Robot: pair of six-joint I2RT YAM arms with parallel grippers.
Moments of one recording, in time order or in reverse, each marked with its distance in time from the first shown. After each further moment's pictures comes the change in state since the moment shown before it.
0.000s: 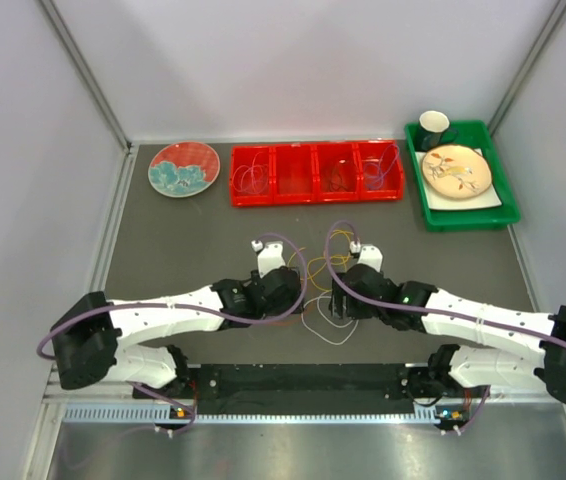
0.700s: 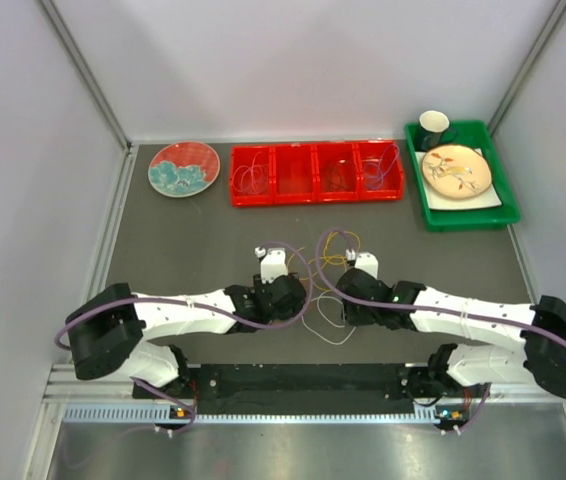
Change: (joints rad) left arm -0.027 0.114 -0.042 0.112 -0.091 0.005; right arm 0.000 0.066 -0.016 -0.043 -0.026 0.005
